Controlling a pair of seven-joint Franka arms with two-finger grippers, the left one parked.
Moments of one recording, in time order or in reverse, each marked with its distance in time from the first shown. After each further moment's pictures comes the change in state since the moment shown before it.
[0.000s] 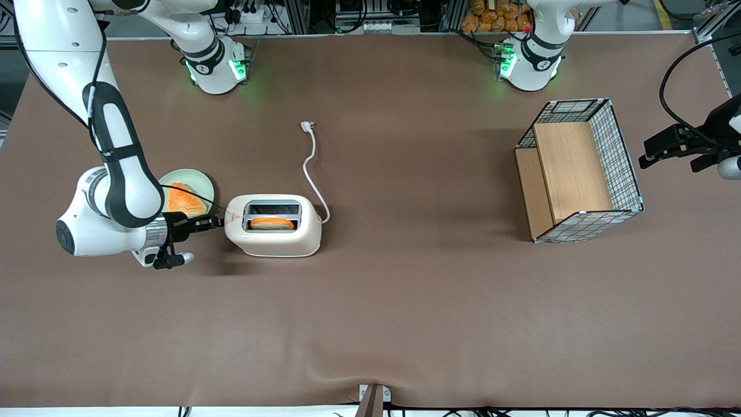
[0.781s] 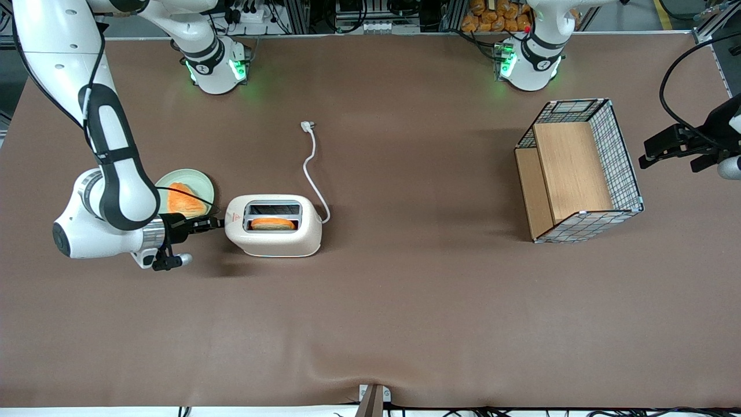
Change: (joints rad) arm -0.004 0.010 -0.005 0.049 0.020 -0.062 -0.012
